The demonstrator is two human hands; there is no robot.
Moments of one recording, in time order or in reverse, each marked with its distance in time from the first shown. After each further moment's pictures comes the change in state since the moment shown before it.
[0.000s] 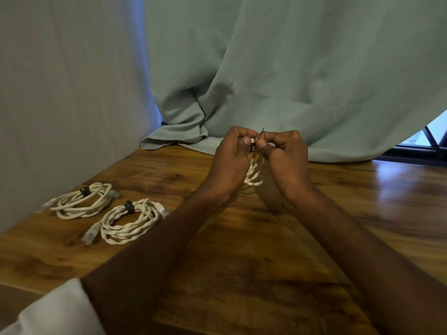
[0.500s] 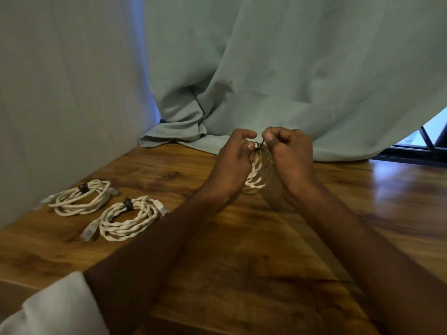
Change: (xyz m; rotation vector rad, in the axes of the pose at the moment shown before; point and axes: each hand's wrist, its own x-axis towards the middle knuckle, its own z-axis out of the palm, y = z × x) left_hand -0.002 -0.010 0.003 0.071 -0.101 0.000; right_hand 0.011 0.009 -0.004 -0.016 0.024 0.003
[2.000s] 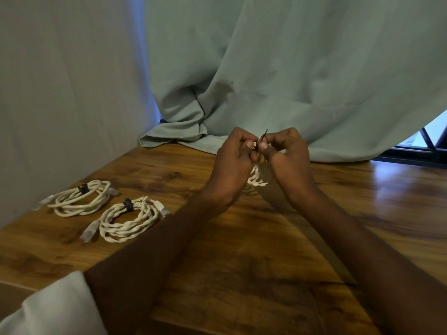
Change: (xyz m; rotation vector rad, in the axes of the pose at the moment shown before) left_hand -0.001 0.003 0.004 -0.079 0.086 -0.033; right_hand 0.001 0.011 -0.005 -0.205 -0.070 -0.182
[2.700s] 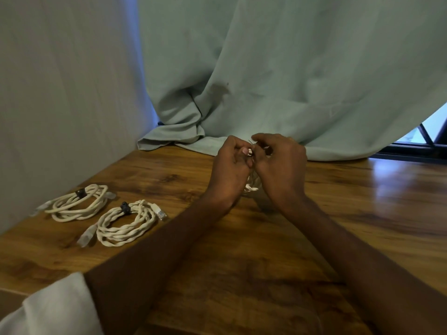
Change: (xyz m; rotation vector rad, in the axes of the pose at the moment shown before) left_hand -0.007 -0.009 0.008 -0.103 0.044 -0.090; right_hand -0.015 -0.009 0.006 -0.374 0.127 -0.233
